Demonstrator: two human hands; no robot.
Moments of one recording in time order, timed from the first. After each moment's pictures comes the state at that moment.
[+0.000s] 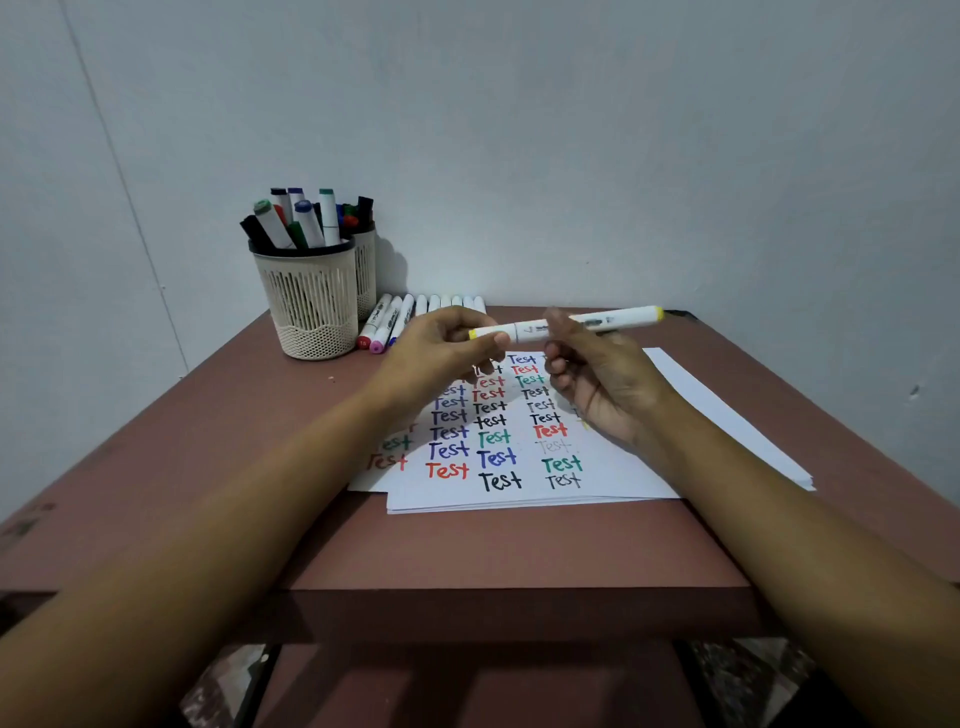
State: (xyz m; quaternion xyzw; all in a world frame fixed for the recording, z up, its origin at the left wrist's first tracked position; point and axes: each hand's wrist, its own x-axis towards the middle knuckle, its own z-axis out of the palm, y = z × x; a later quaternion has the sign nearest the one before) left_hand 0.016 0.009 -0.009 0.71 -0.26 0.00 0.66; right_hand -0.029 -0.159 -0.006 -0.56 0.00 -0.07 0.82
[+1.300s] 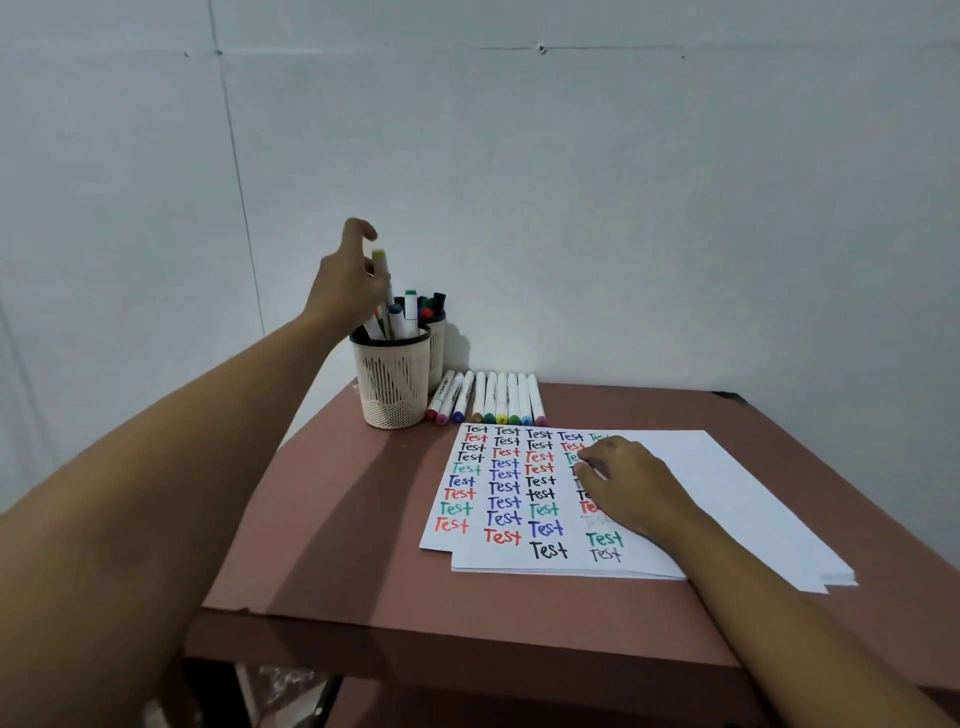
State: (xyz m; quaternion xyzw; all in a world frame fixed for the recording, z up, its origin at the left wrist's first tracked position) left_hand 0.080 0.123 0.108 0.85 -0.12 0.35 0.38; right_hand -0.027 -0.164 -0.031 -0.97 -0.04 -0.16 0.15
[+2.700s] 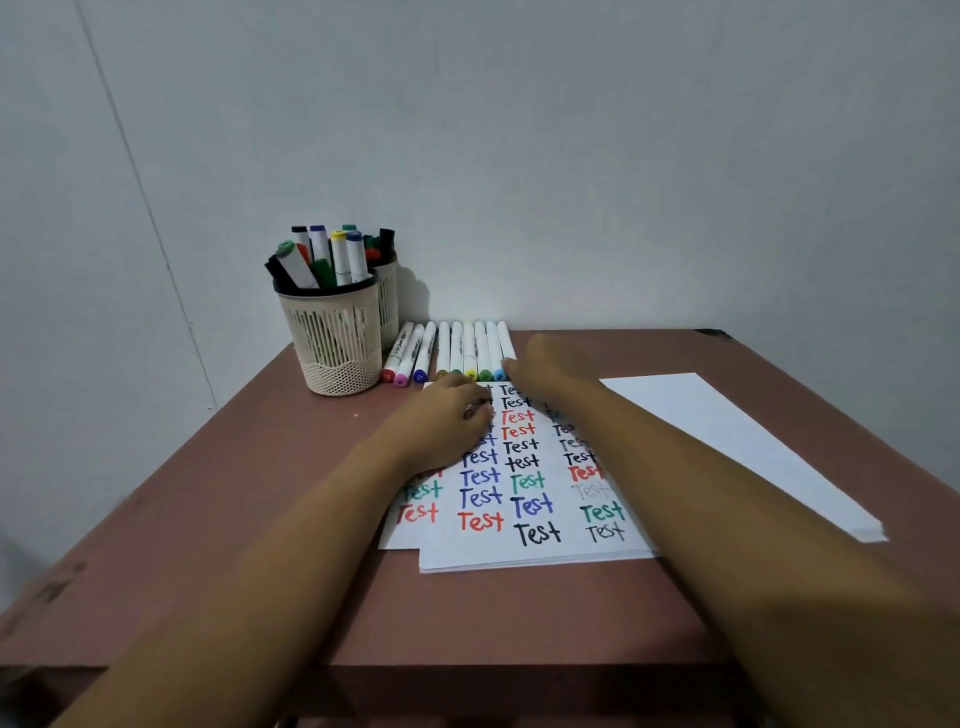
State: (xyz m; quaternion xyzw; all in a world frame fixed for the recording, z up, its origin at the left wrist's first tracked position) left_hand 0.053 0.027 -0.031 0.94 -0.29 0.08 0.17; right_hand 0.076 -0.122 -0.005 -0.98 0.09 -0.11 0.17
